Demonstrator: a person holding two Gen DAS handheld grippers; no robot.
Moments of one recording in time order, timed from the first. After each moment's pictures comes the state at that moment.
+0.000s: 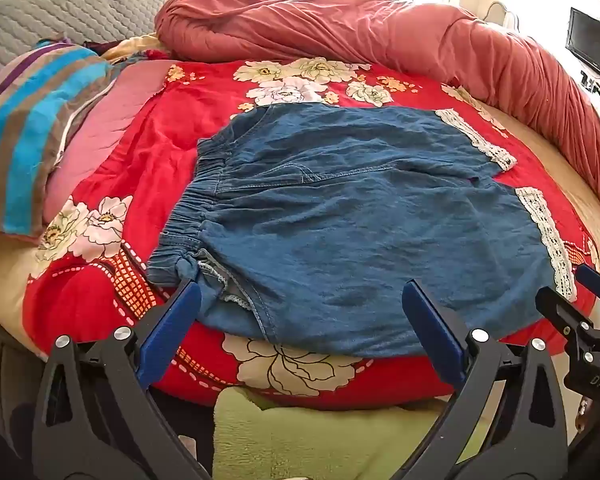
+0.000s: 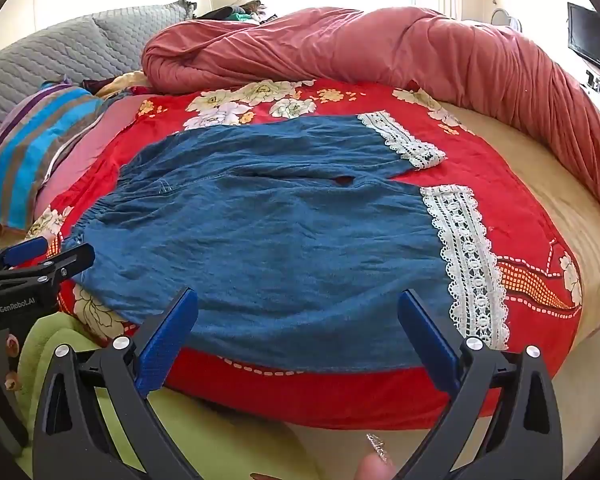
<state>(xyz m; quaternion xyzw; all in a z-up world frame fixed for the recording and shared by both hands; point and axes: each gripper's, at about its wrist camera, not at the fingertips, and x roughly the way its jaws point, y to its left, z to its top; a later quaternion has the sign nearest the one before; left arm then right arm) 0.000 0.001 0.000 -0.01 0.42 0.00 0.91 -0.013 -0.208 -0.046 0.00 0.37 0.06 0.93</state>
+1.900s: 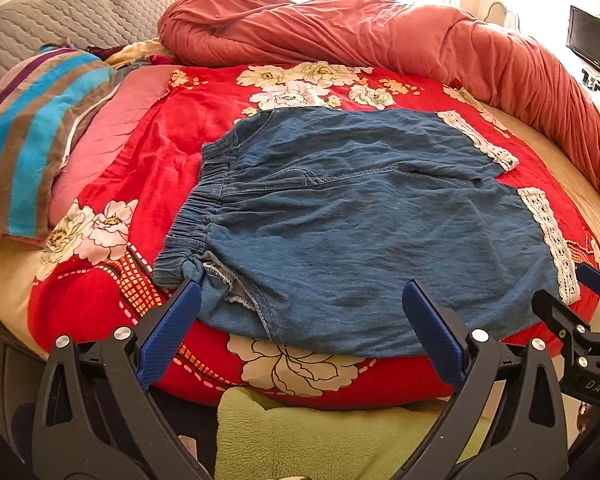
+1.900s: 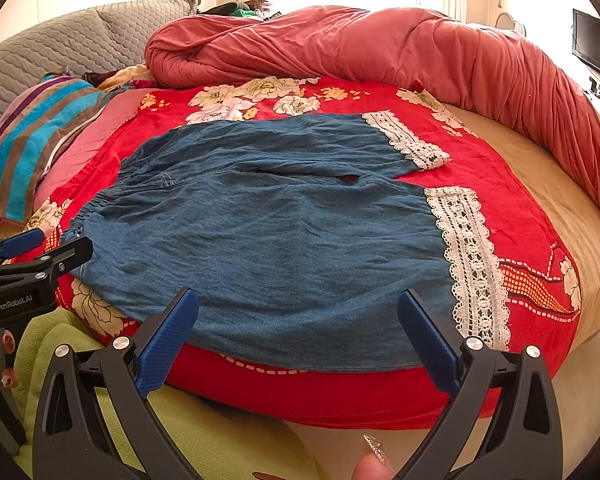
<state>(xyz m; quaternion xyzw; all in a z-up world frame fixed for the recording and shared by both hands) -0.003 0.002 0.004 0.00 0.42 0.01 0.91 -0.011 -0.200 -0.049 -0.01 0.38 0.06 0.92</state>
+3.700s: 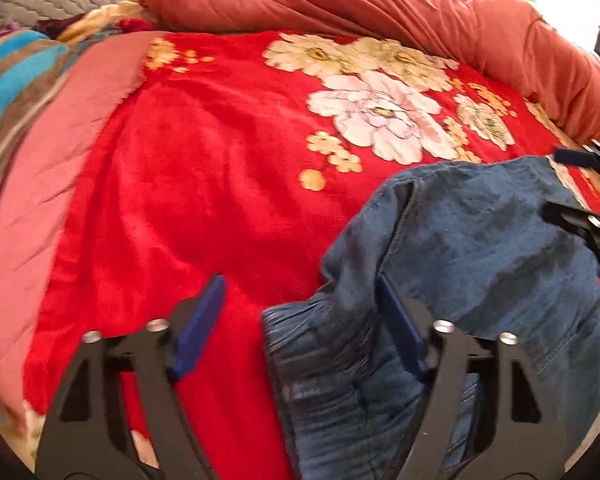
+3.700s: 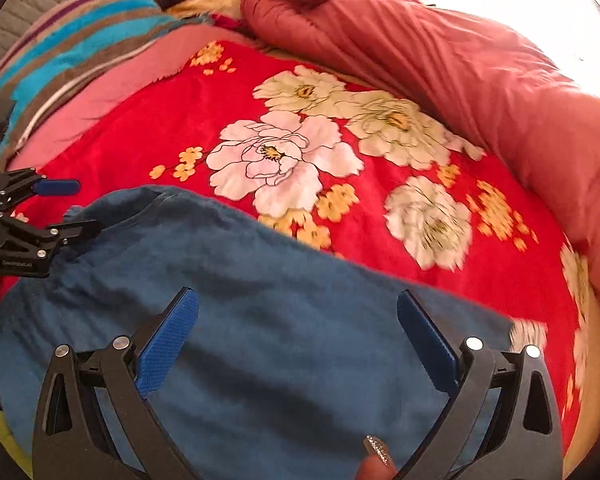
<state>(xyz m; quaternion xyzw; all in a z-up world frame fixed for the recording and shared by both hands) 0.247 0.122 -0.056 -0.02 0.48 -0.03 0.87 0.329 -0.081 -0.056 -0.21 0.42 0.26 0.84</state>
